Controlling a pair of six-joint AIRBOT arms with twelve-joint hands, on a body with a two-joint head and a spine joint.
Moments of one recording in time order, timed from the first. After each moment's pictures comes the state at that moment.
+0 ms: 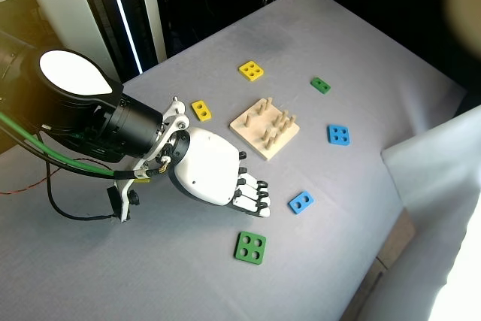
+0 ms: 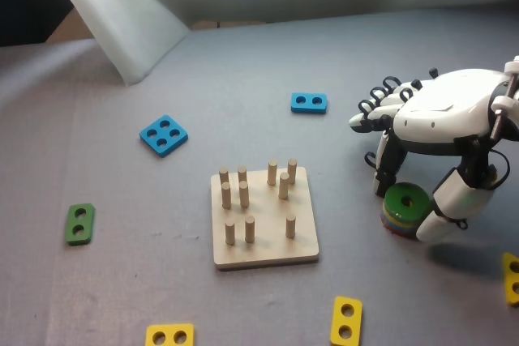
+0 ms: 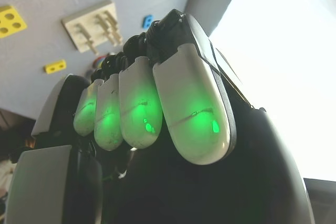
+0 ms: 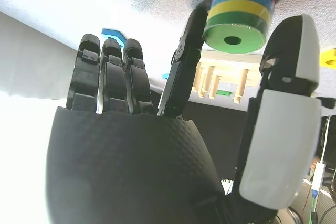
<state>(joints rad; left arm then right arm) 0.55 -0.03 0.72 1.27 -0.55 -0.14 -0.58 -1.08 1.12 -1.80 -0.04 0.73</state>
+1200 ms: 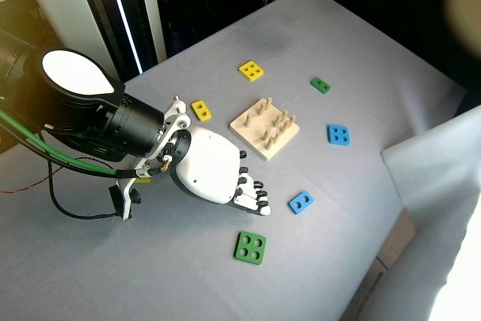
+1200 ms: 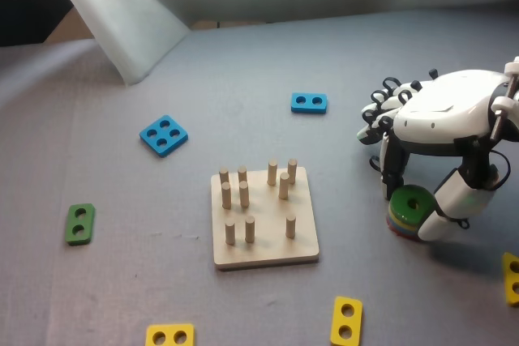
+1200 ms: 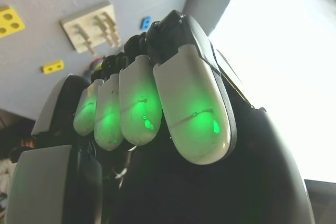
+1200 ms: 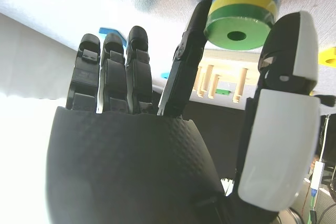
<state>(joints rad) 0.55 -0.03 0.73 1.27 -0.55 -0.15 -0.59 -1.08 1.12 -1.80 -0.04 0.73</state>
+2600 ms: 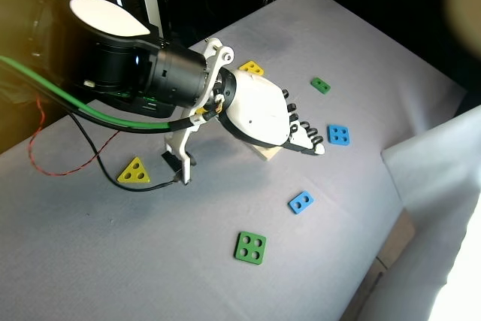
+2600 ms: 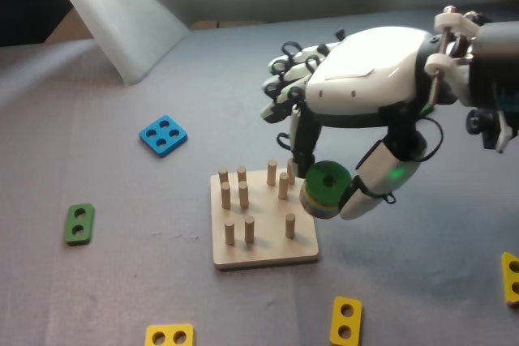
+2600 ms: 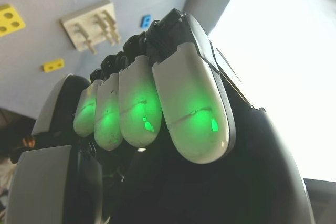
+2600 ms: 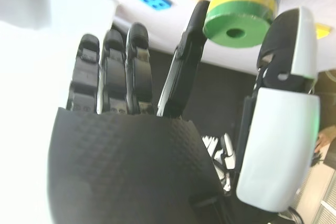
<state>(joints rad) 0.55 -0.03 0.75 1.27 -0.57 -0.15 -0.40 -1.15 1.09 -1.82 0.10 0.68</state>
